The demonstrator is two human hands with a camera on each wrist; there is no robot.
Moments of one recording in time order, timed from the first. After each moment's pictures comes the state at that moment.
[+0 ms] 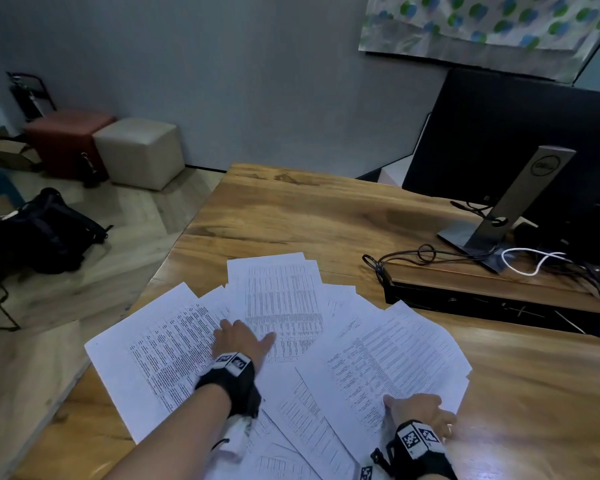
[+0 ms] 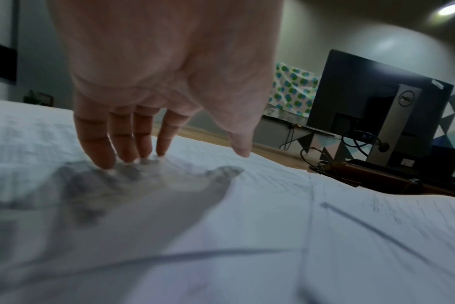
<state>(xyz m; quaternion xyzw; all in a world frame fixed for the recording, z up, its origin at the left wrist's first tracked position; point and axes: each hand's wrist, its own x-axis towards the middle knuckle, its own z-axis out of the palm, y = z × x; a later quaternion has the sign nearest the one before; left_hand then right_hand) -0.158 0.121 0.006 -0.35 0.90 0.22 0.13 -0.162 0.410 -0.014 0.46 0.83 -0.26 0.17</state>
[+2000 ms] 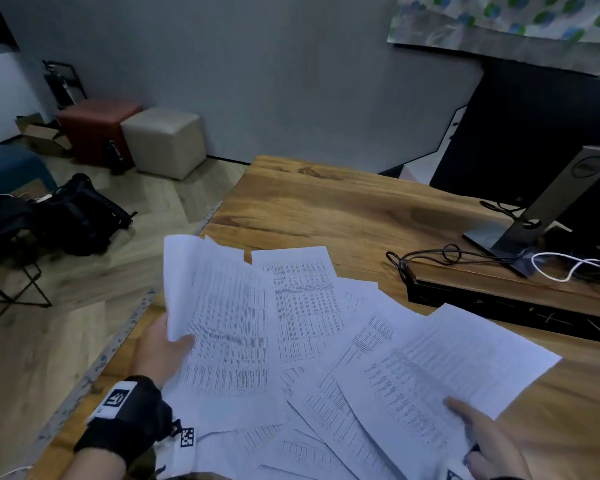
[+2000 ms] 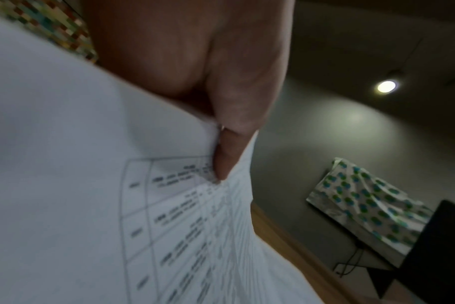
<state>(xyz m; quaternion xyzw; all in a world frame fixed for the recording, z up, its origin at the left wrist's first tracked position) -0.045 0.002 0.045 -0.39 0.77 0.49 -0.08 -0.125 0.460 0.026 0.37 0.59 -0.71 0.12</state>
